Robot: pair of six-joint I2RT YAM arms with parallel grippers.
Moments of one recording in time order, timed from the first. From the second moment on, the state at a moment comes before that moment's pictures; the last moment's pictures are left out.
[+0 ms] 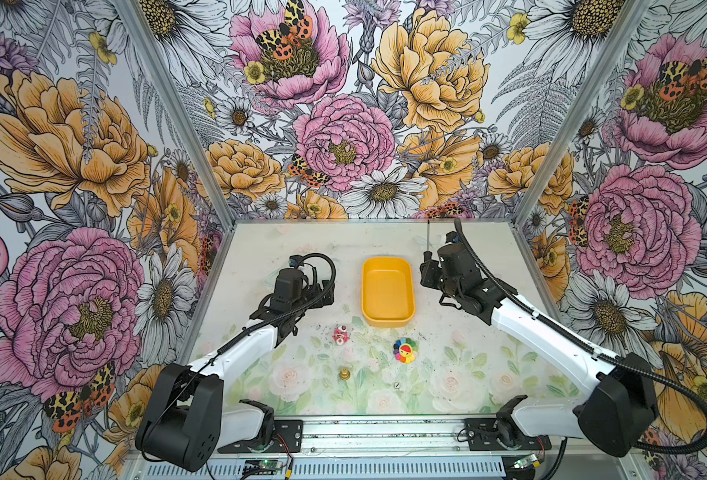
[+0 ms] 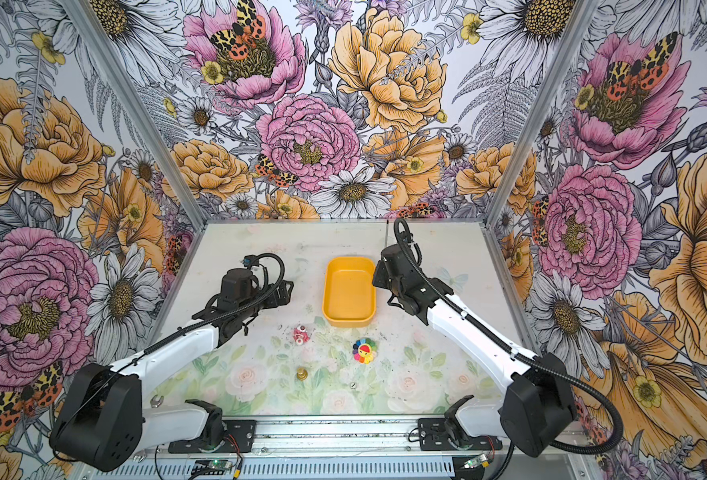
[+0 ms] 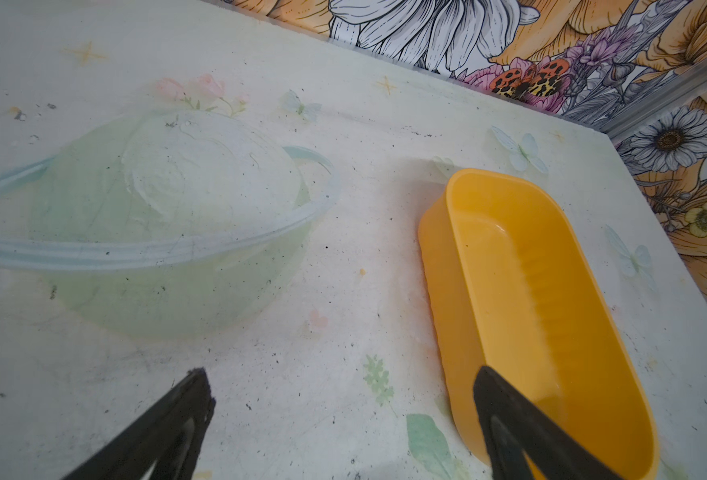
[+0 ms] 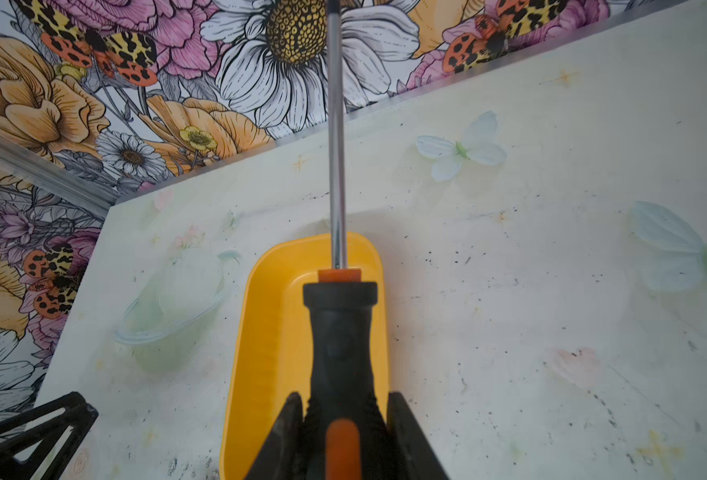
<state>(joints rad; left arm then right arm) -0.32 1.25 0.66 0.02 0.03 -0.41 0.57 1.37 1.10 -0.40 0.19 0.64</state>
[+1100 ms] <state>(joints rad) -0.32 1.24 0.65 0.01 0.03 -0.41 0.71 1.77 1.18 -0.41 0.17 0.74</state>
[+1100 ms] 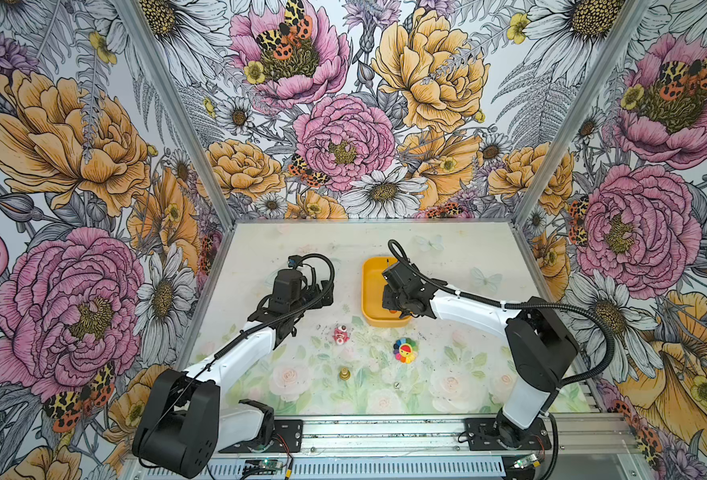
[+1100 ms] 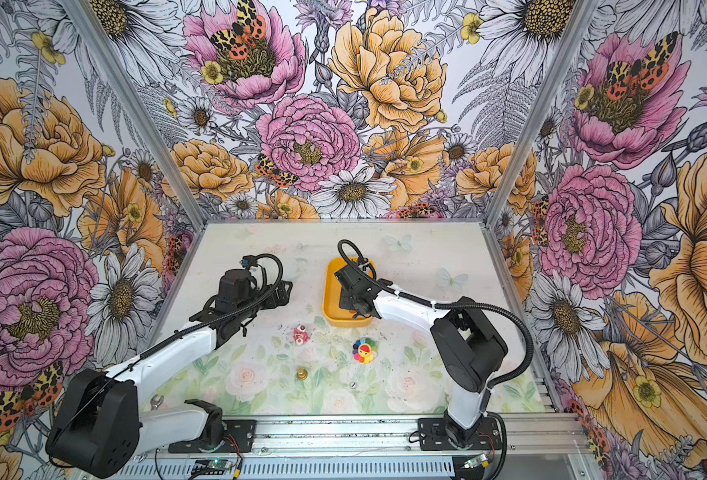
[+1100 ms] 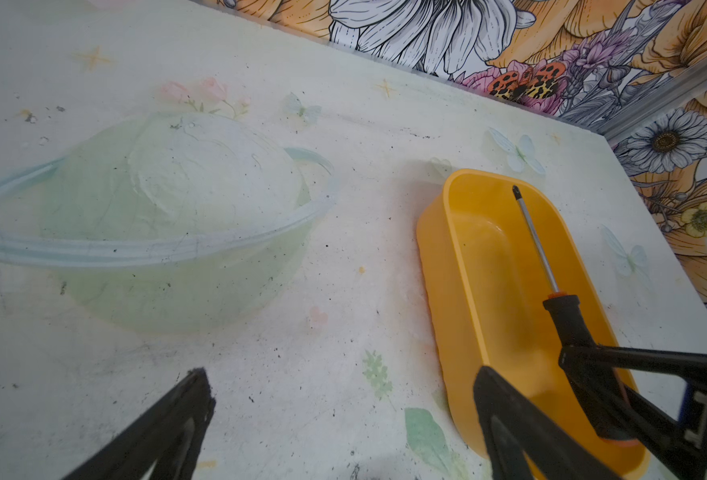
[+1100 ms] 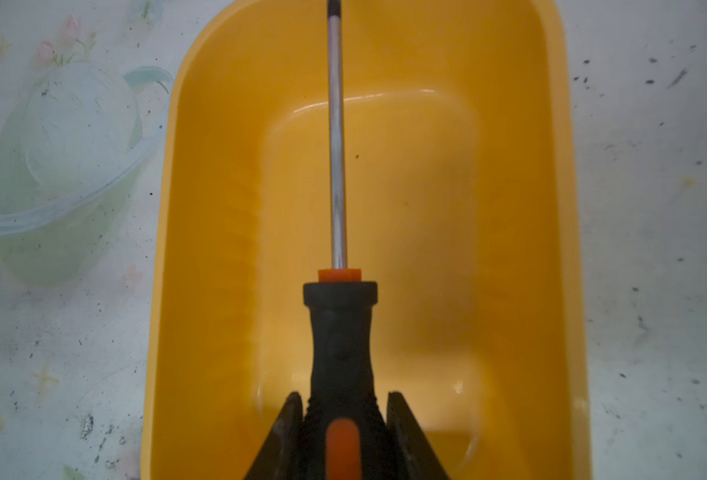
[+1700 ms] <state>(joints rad) -0.32 1.25 0.65 0.01 0.03 -0.40 0.71 1.89 1.24 -0.42 0.13 0.74</state>
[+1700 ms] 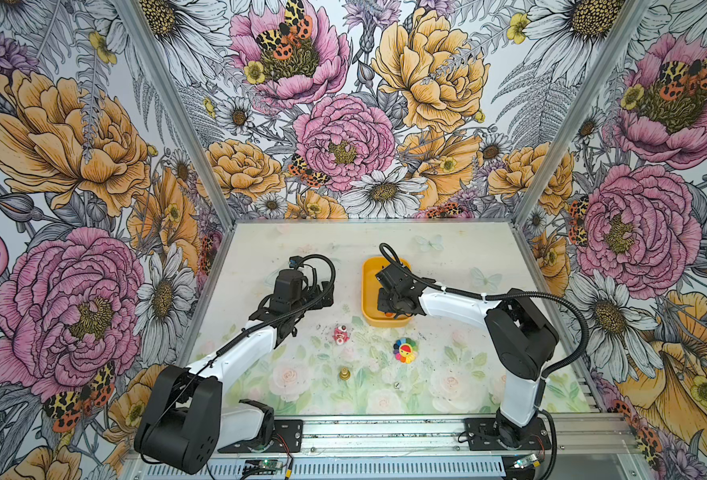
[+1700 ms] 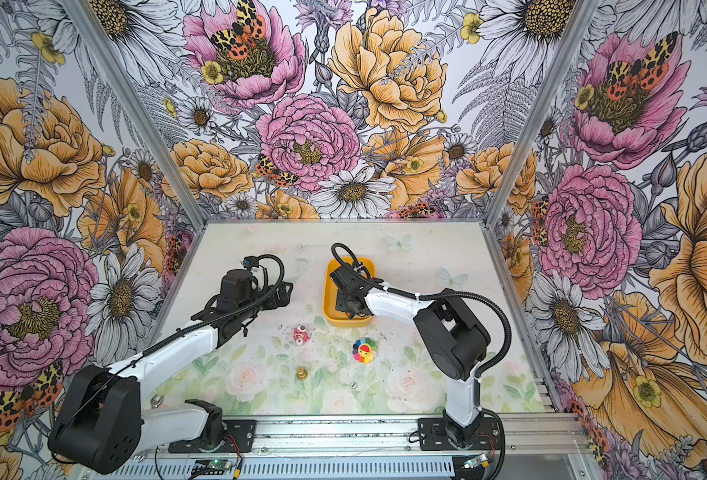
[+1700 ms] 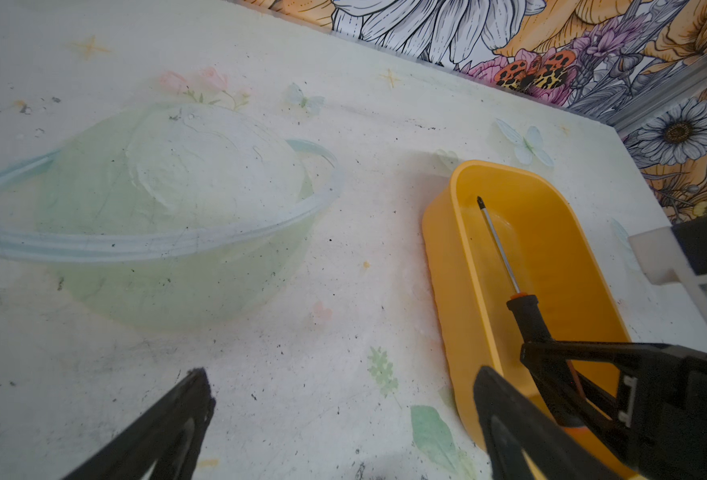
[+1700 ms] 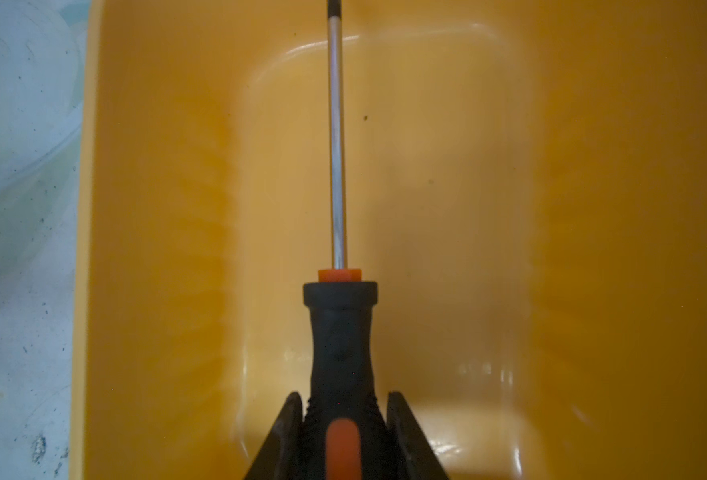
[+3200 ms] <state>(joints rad) -0.32 1.31 0.65 0.00 0.03 -0.39 0.69 1.97 1.29 -0.44 0.08 0.73</state>
